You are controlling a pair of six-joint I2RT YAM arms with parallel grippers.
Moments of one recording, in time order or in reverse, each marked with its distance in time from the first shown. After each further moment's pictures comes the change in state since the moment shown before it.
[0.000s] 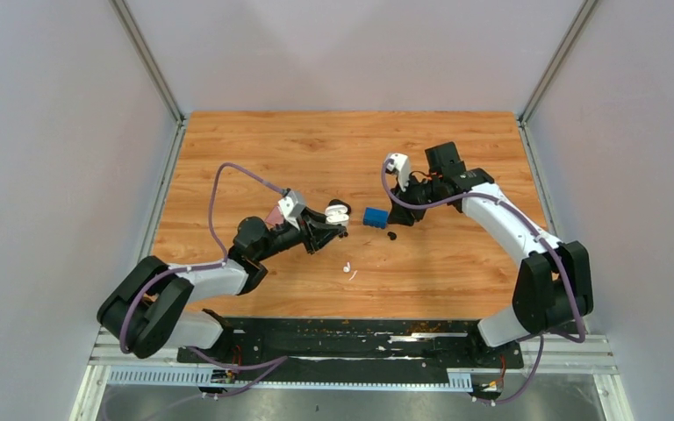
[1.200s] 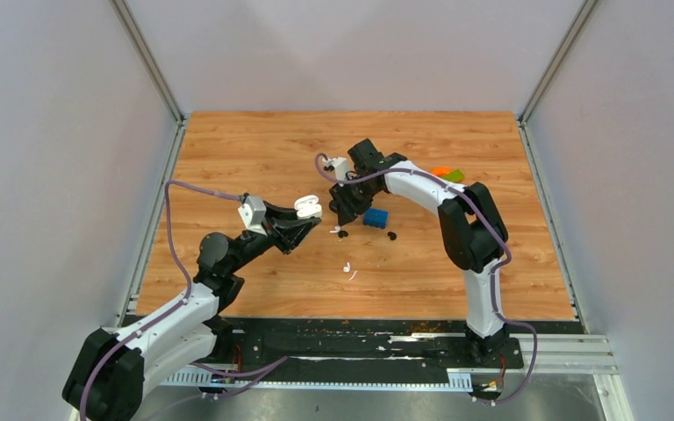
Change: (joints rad) left arm 0.122 -0.425 -0.075 -0.148 -0.023 -0.060; right arm 0.264 0.582 0.443 -0.003 0.188 0.334
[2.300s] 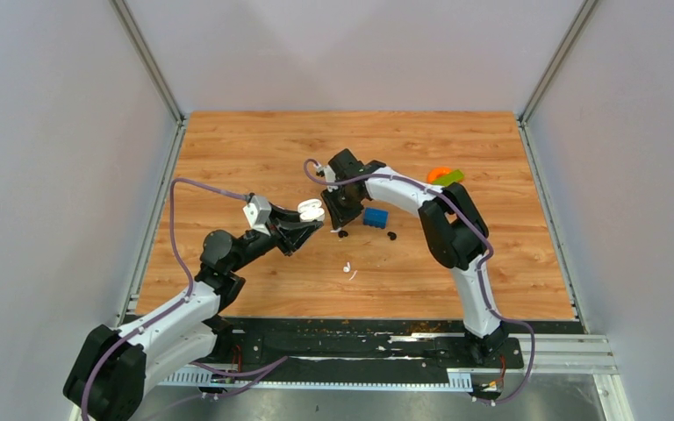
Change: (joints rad) left arm 0.000 0.019 0.000 -0.033 0.024 0.004; right arm 0.080 0.112 0.074 0.000 0.221 0.278
